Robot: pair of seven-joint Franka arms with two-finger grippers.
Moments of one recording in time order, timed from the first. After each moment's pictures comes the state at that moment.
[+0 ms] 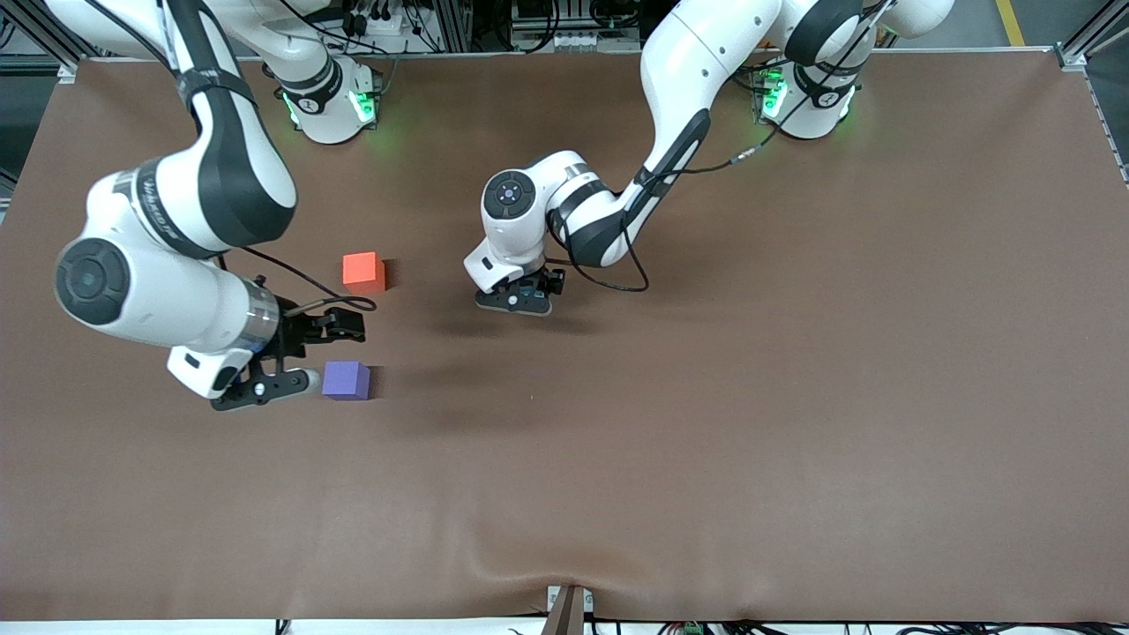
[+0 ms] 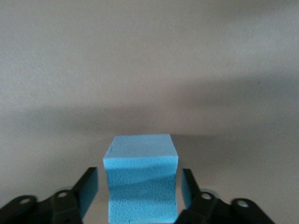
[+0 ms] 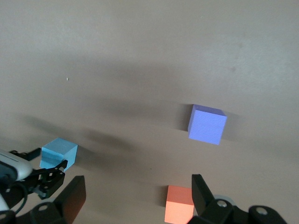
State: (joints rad) left arm -0.85 0.88 -0.11 -1.27 0.05 2.17 -0.81; right arm 0.22 0.43 0.03 -1.44 0.17 1.74 0.00
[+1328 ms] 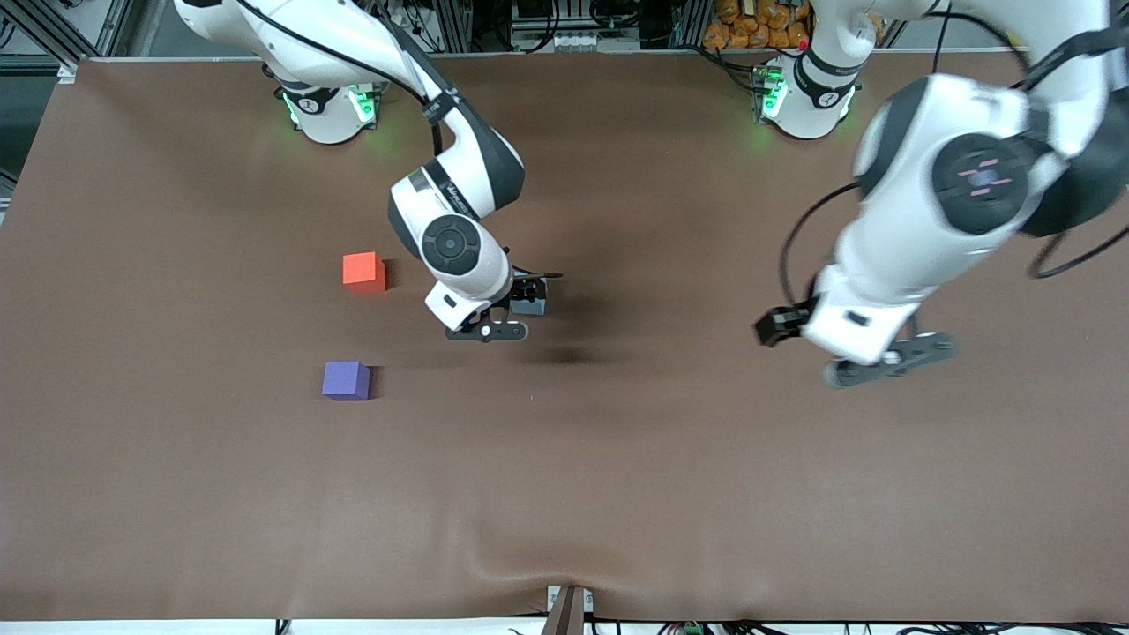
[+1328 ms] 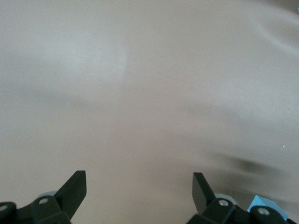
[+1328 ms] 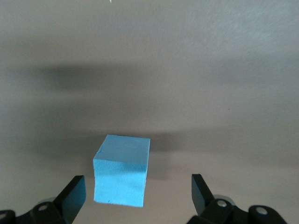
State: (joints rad) left arm -0.24 0.38 -0.09 -1.25 0.05 1.62 -0.59; right arm 0.63 0.55 0.03 -1.70 0.17 2.13 0.56
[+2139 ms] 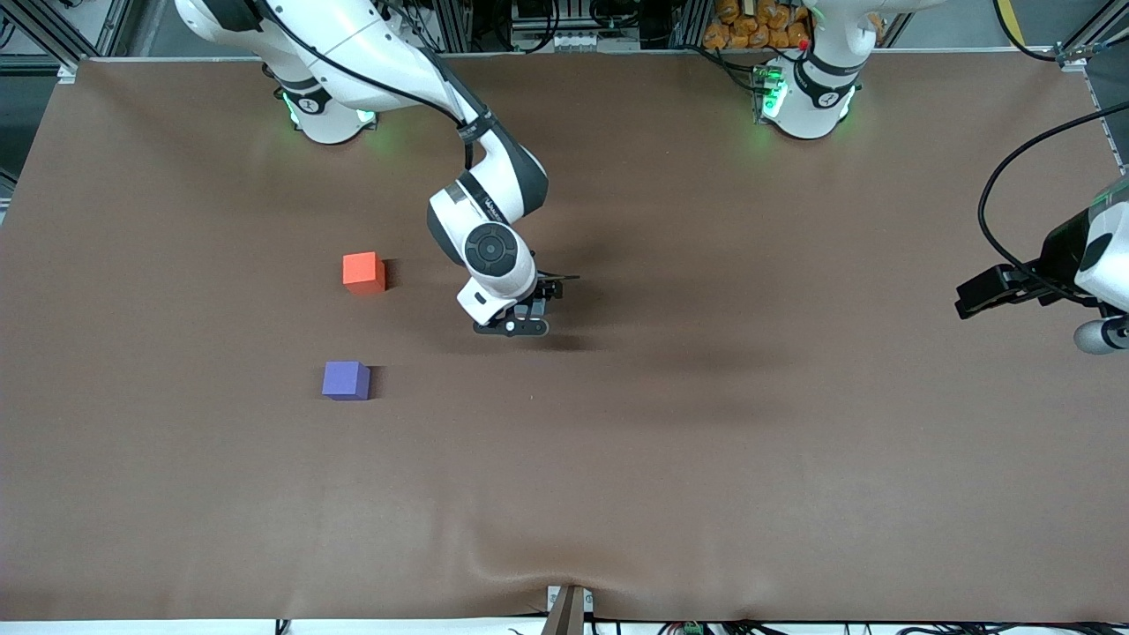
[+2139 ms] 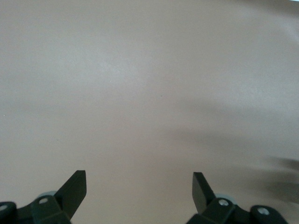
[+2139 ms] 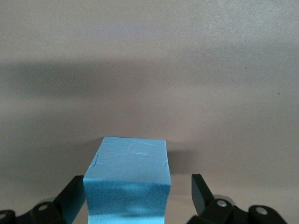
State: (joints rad) left arm 0.00 0.26 -0.10 -1.27 0.05 1.53 -0.25; right arm 0.69 0.65 0.03 -1.71 0.17 2.22 0.64
